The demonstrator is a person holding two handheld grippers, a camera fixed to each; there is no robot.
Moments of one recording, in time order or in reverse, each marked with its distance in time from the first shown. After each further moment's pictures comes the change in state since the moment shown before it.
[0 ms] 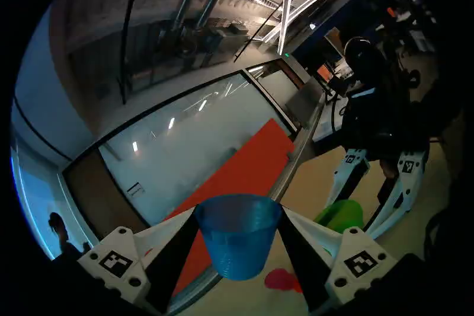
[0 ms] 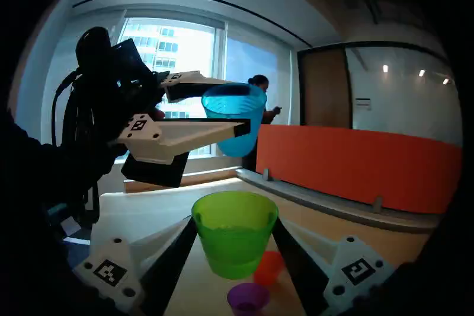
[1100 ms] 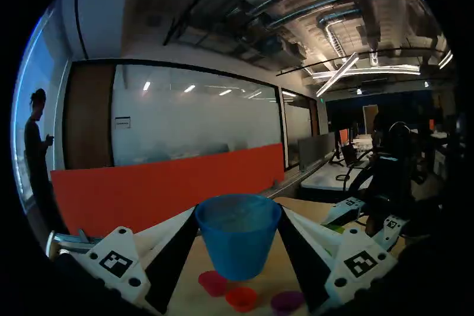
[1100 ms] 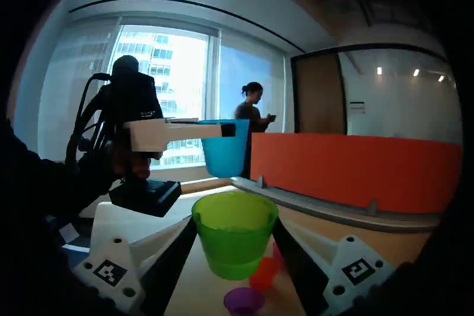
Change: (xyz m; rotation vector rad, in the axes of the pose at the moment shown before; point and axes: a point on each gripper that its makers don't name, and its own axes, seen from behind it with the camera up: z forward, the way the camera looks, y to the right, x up) left arm -0.028 -0.022 0.002 -0.006 0.012 -0.612; right arm 0.019 0.009 -0.009 -0.030 0.041 0.020
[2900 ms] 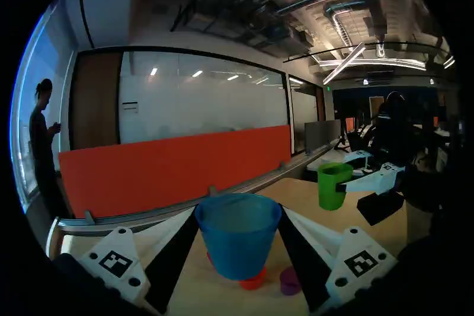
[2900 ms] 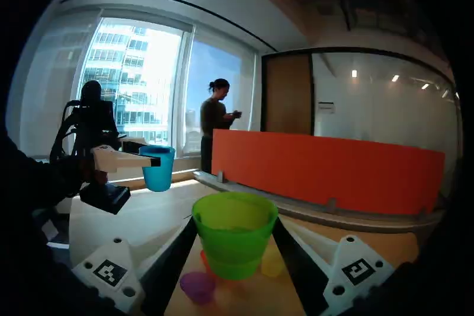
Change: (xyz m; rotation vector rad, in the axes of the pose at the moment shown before) left arm -0.057 -0.020 -0.035 0.041 -0.086 0.002; right arm 0.006 0.078 -0.051 -0.196 -0.031 -0.025
